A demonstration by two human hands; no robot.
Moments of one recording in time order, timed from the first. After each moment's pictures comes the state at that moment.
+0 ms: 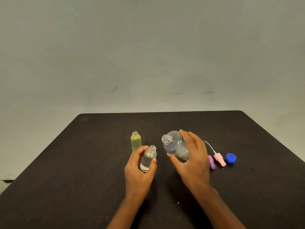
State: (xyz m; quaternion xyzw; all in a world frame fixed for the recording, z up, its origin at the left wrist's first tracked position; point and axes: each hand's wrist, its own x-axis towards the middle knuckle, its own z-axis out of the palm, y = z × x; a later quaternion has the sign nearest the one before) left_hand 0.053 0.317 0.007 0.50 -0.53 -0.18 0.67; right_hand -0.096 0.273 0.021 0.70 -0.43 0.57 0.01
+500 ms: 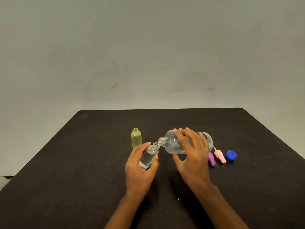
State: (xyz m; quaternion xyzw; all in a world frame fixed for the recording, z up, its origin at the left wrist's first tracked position) left_hand 0.054 0.316 0.007 0.49 -0.56 -0.14 0.65; right_hand -0.098 0.268 0.017 0.74 -0.42 0.52 0.11
